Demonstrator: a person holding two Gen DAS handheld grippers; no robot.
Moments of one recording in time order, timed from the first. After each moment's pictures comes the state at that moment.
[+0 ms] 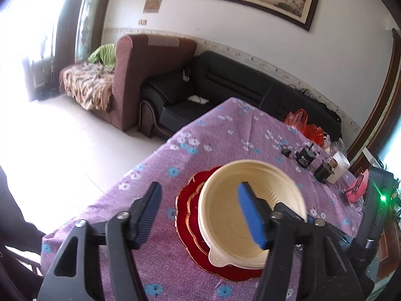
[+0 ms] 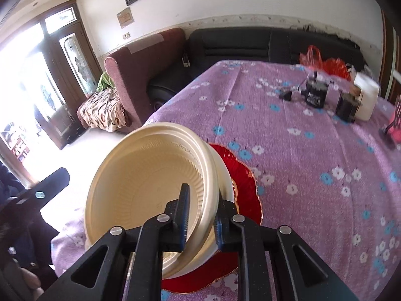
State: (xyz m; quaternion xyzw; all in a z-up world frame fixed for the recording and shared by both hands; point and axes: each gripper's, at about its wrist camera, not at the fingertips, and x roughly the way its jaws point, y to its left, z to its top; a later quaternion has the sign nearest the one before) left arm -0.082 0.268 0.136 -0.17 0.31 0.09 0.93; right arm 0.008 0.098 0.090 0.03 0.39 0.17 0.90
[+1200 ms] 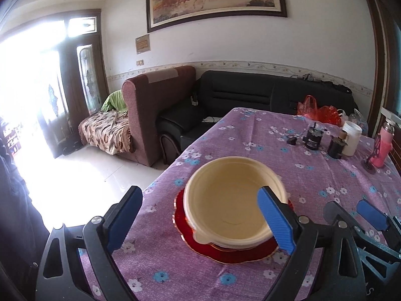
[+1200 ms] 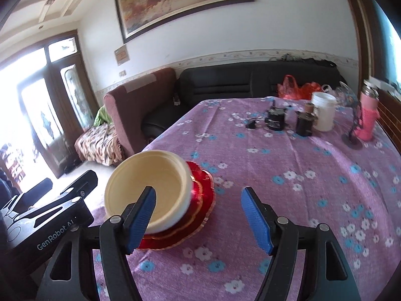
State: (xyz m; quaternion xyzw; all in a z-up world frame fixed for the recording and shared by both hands) left arm -0.112 0.172 0.152 -0.01 0.27 0.14 0.95; right arm -0.087 0.011 0.124 0.08 0.29 0.14 0.94
